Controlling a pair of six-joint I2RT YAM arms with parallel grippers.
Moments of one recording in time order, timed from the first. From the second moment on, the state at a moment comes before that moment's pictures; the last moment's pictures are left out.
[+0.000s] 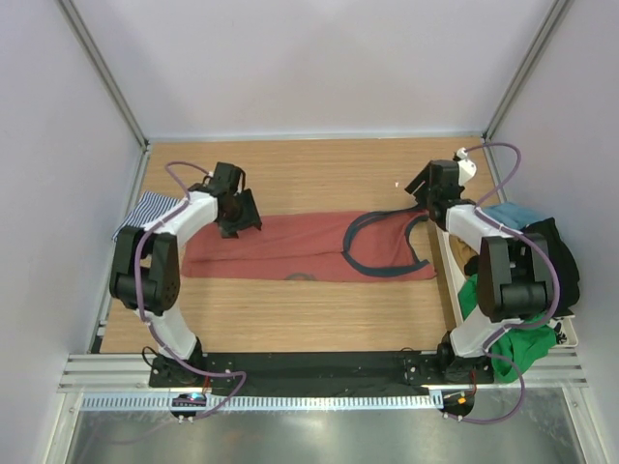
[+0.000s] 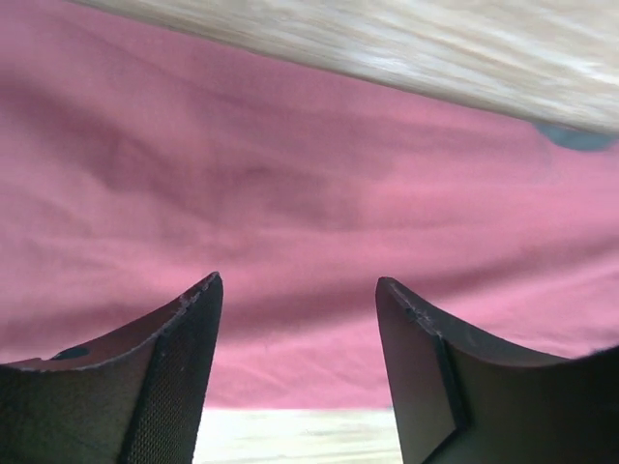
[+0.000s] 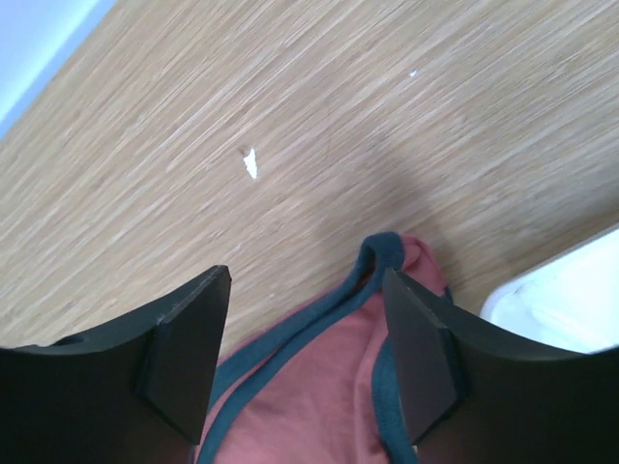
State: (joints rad) left arm -0.24 1.78 1.22 -0.58 0.02 -0.55; right arm 0.05 1.65 0.96 0.09 0.21 0.68
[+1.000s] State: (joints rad) left arm -0.12 1.24 0.88 -0.46 -0.04 -0.73; right arm 0.38 1.21 0.64 -0.53 0.36 1.14
